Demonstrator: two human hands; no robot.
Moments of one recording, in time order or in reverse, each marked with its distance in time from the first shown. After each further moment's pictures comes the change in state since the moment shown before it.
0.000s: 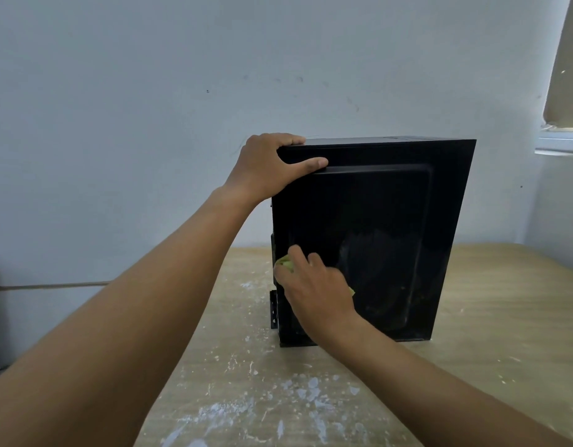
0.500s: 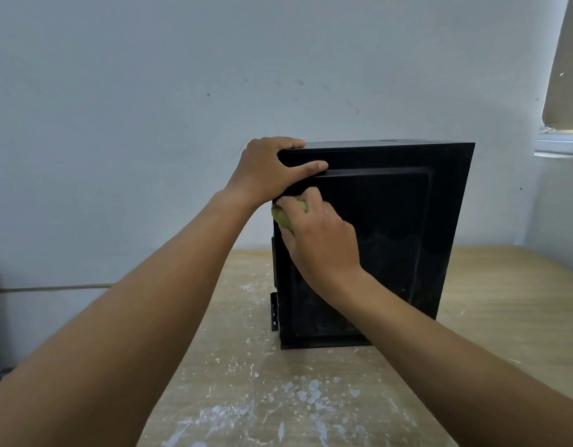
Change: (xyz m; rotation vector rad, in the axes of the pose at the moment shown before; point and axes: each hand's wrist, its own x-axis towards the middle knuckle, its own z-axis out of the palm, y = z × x) left_hand 0.001 0.000 0.000 -0.009 0.001 -0.014; right_hand 0.051 0.016 -0.028 0.125 0.362 0.182
